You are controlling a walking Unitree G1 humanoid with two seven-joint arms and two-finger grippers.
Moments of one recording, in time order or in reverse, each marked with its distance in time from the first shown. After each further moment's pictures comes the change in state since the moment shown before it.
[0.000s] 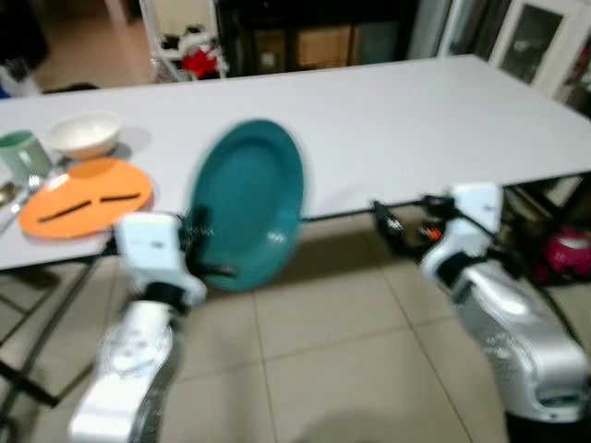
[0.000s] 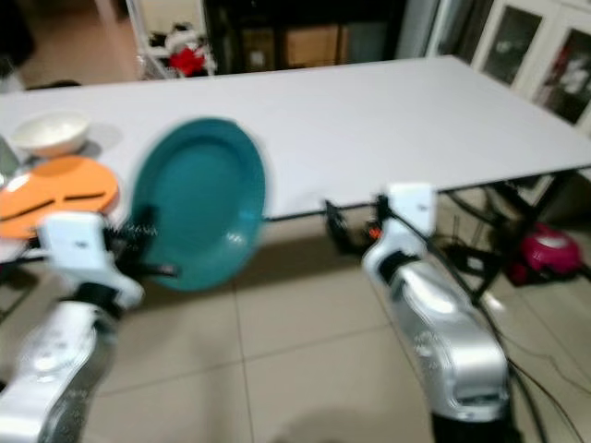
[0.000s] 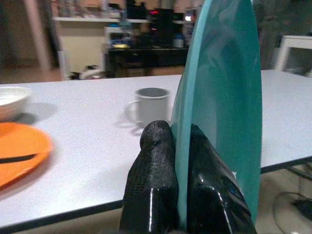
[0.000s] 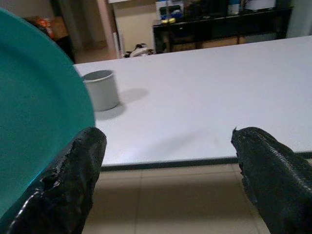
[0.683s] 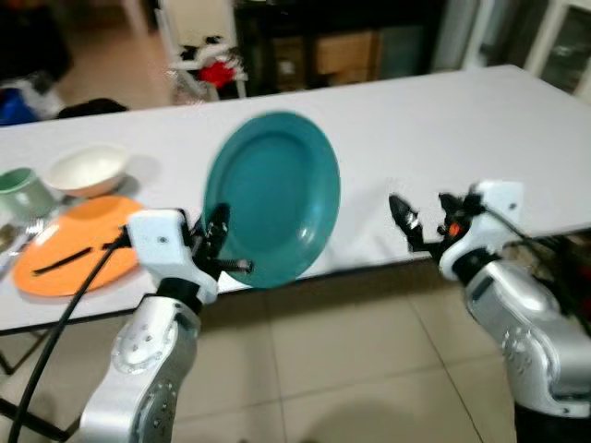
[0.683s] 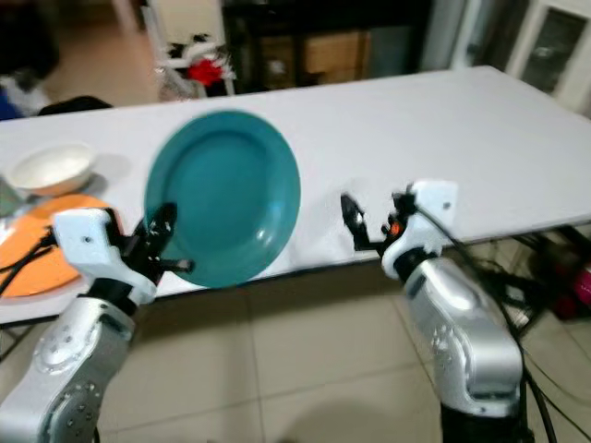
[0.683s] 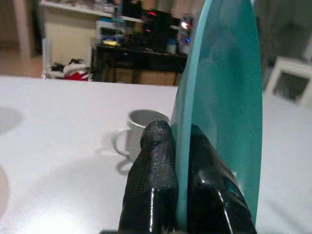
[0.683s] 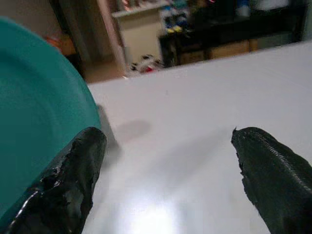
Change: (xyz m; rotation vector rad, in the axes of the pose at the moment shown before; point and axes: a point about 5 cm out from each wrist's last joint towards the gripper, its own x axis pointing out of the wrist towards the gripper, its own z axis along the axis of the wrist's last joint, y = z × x) left arm 0.004 -0.006 0.001 -0.248 0.008 -0.035; right arm 0.000 -0.011 0.011 0.065 -0.044 0.024
